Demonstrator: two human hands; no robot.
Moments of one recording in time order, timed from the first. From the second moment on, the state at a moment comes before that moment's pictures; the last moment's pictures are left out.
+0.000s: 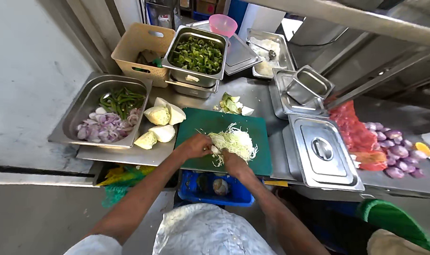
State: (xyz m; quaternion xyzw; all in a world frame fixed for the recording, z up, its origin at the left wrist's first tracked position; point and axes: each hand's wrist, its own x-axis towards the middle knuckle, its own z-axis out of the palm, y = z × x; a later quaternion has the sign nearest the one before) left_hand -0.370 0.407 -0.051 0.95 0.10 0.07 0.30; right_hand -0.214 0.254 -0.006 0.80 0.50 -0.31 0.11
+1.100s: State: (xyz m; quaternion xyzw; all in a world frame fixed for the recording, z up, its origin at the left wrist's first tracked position) left_hand -0.385 0.399 -0.058 0.94 0.12 0.12 0.30; right_hand -0.214 0.260 -0.003 0.78 0.53 -0.32 0.10
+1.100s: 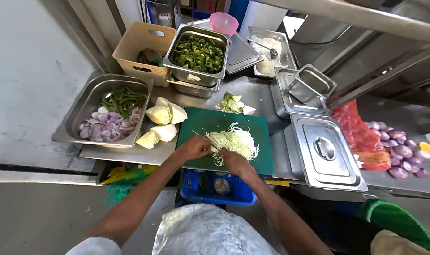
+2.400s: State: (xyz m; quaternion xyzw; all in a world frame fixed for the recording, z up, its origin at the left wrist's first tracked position) left_hand -0.392 0.387 -0.073 0.92 0.13 0.18 0.31; right_hand -0.219 0.255 0.040 0.79 0.53 -0.28 0.15
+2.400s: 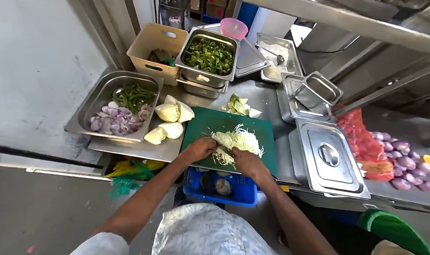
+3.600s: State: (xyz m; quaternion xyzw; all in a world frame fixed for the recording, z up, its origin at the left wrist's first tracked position) left_hand -0.392 0.384 -0.086 0.92 0.16 0.19 0.30; right_hand -0.229 0.256 -0.007 0.79 0.50 -0.32 0.10
